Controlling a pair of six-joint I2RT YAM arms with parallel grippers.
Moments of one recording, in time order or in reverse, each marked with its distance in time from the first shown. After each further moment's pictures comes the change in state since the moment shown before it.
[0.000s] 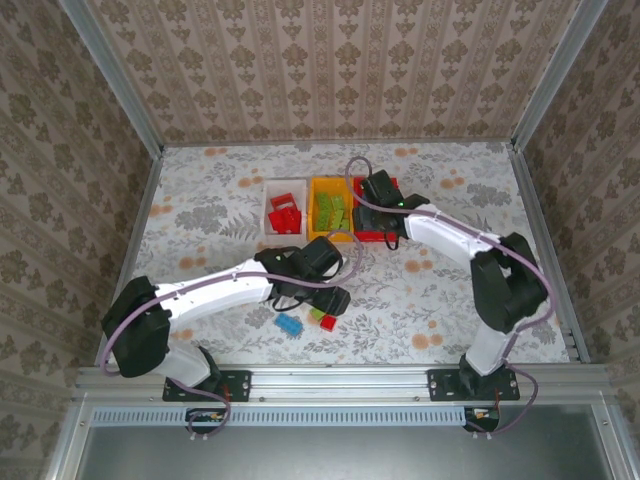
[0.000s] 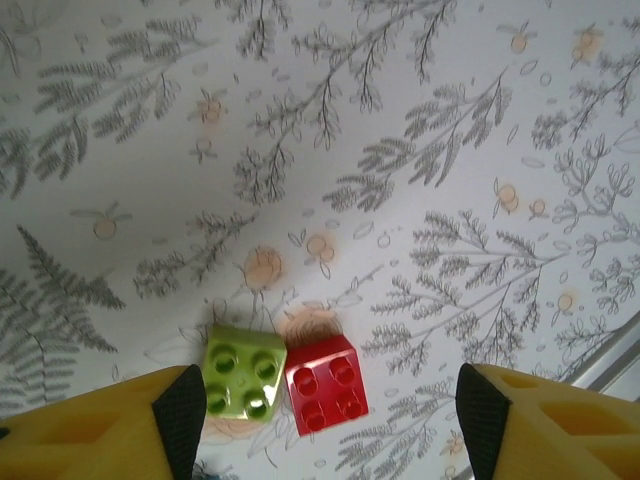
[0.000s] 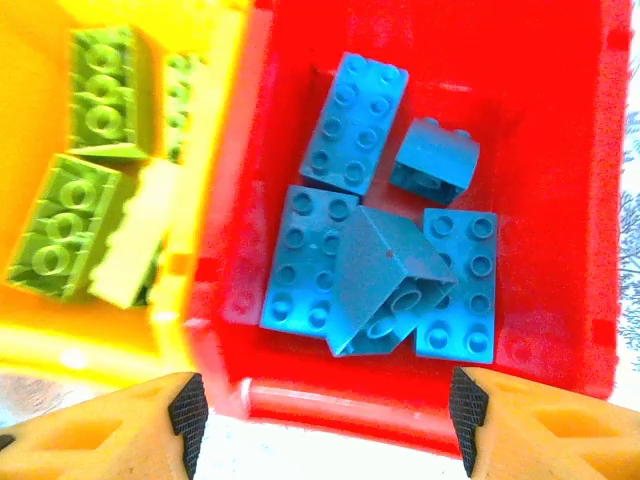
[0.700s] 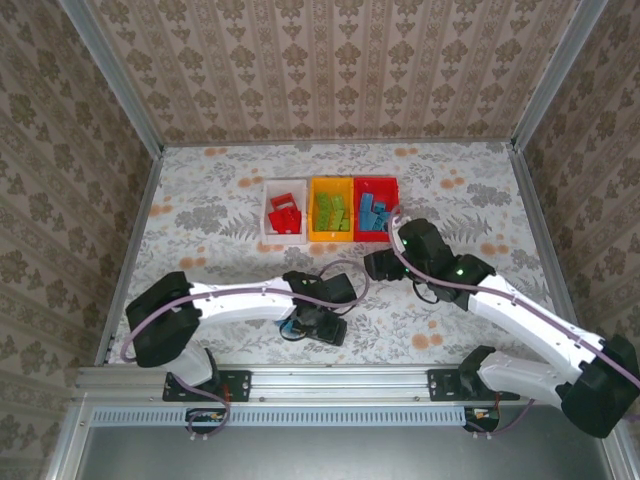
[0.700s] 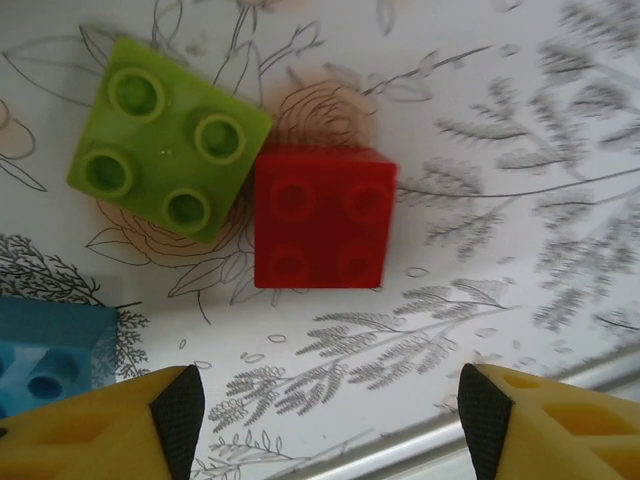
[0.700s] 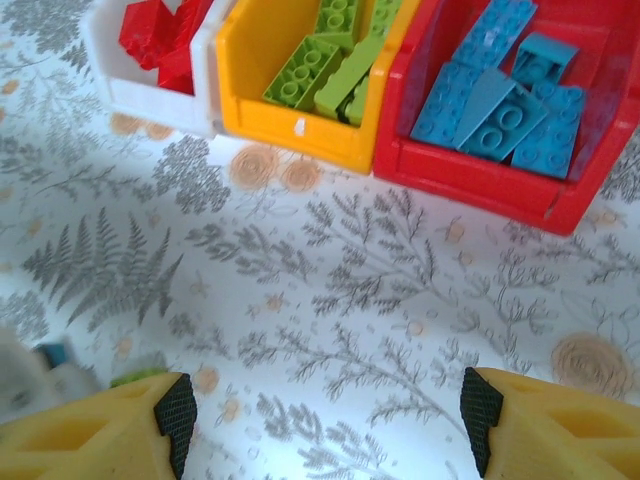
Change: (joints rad) left arm -0.160 0.140 -0.044 -0.119 -0.026 -0.406; right arm 0.127 -0.672 -0.448 -0.029 -0.165 -0.002
